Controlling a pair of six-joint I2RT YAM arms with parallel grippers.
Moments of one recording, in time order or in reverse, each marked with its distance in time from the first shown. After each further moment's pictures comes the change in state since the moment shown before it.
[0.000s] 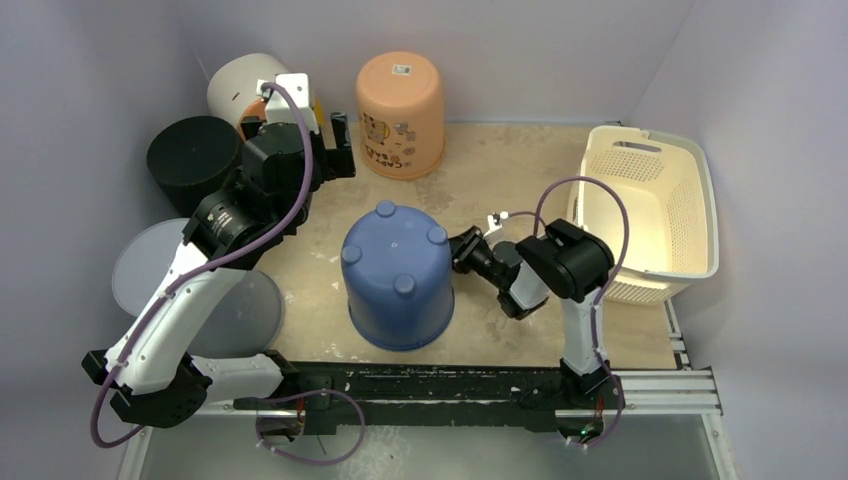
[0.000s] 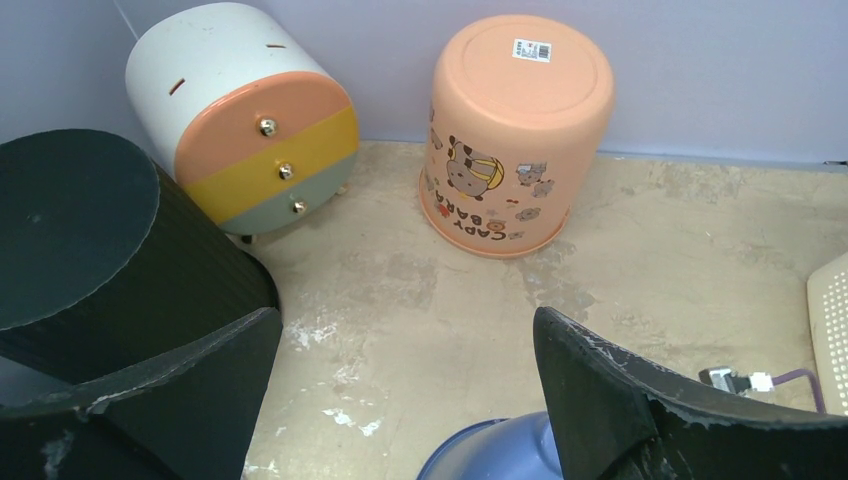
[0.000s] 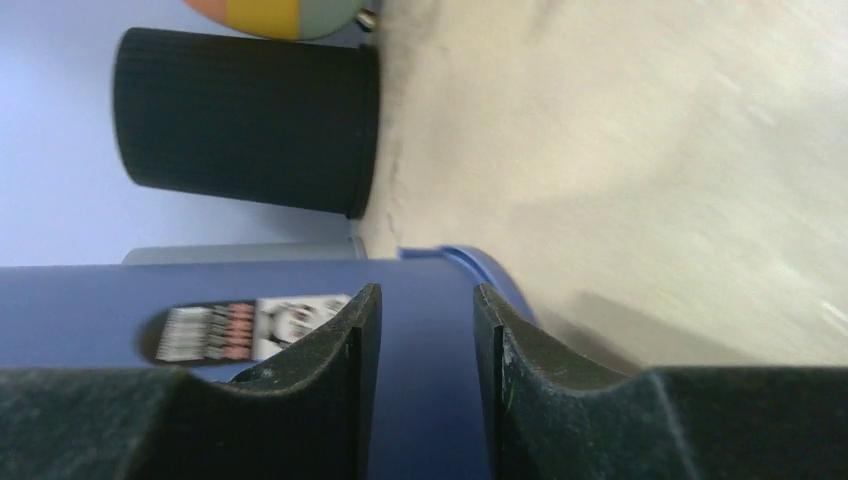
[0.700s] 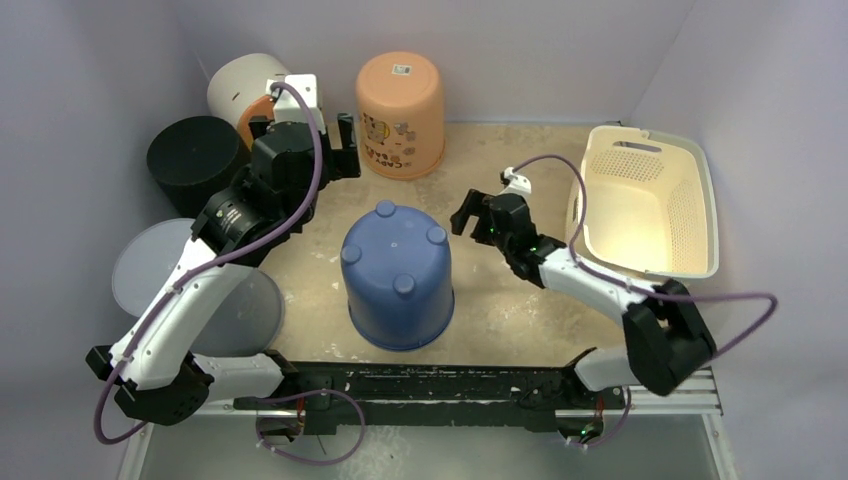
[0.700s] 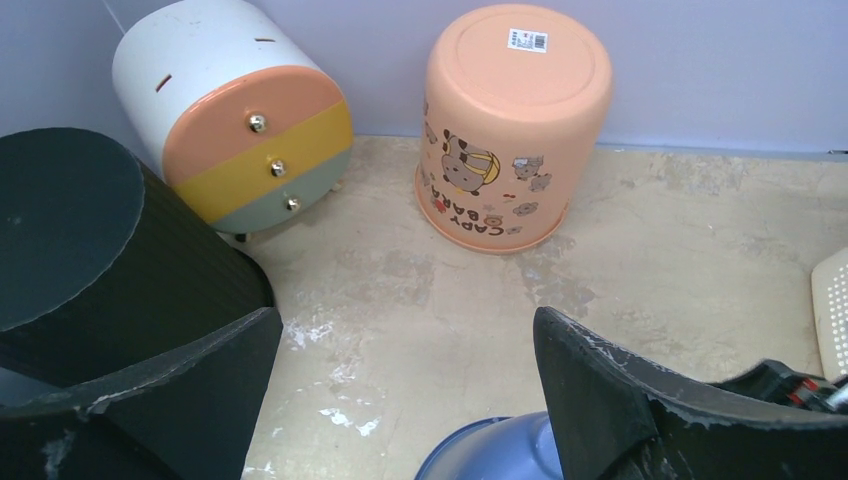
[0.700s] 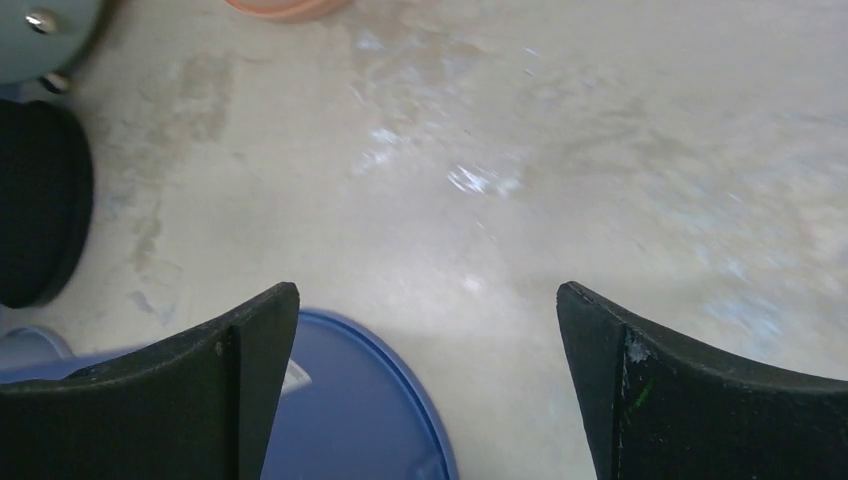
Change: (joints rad) left arm 0.000 0.010 -0.016 0.012 0.006 0.002; right arm 0.016 -0.655 0.322 -1.304 0.434 -0.618
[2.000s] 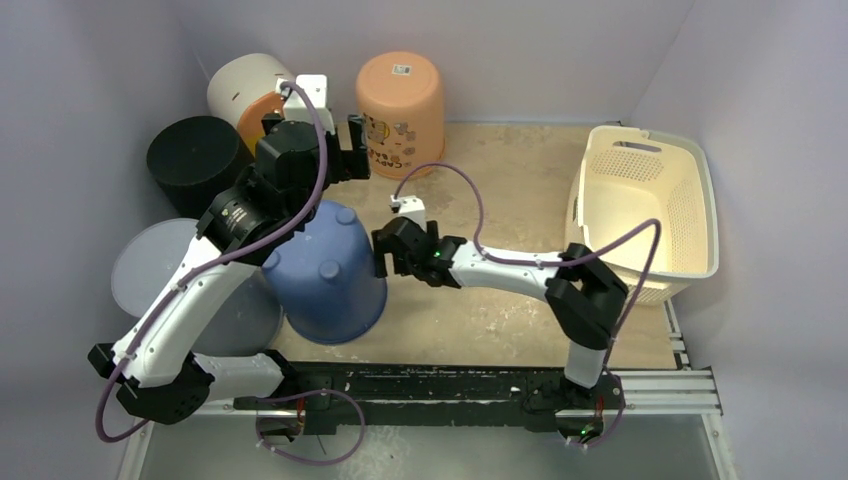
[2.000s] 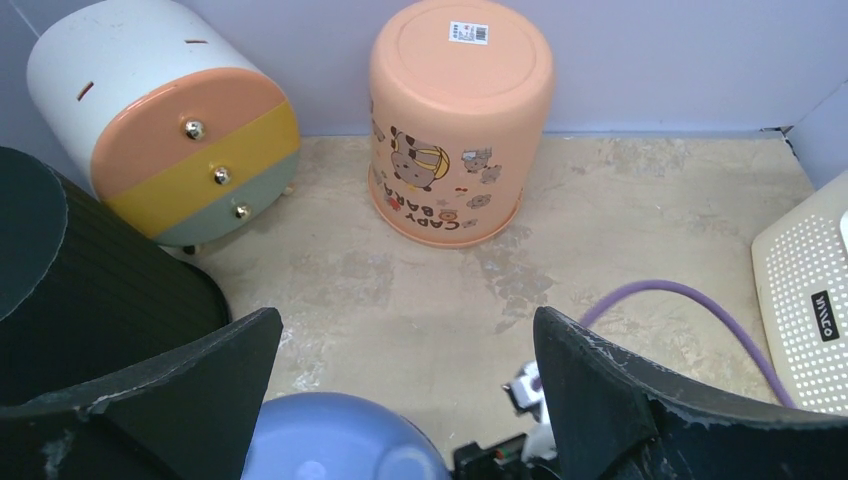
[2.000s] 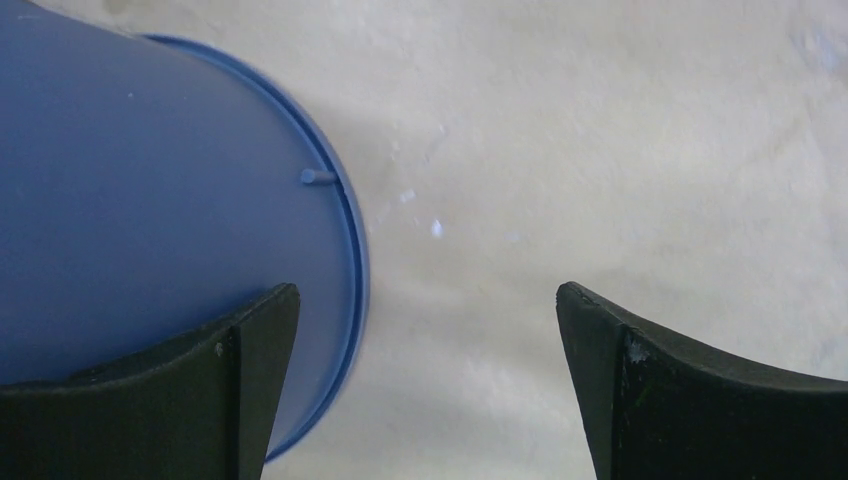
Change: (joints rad) left arm 0.000 0.015 -0.016 0.048 0.104 -0.001; right arm 0.449 0.332 0.439 -0.487 0.214 -0.012
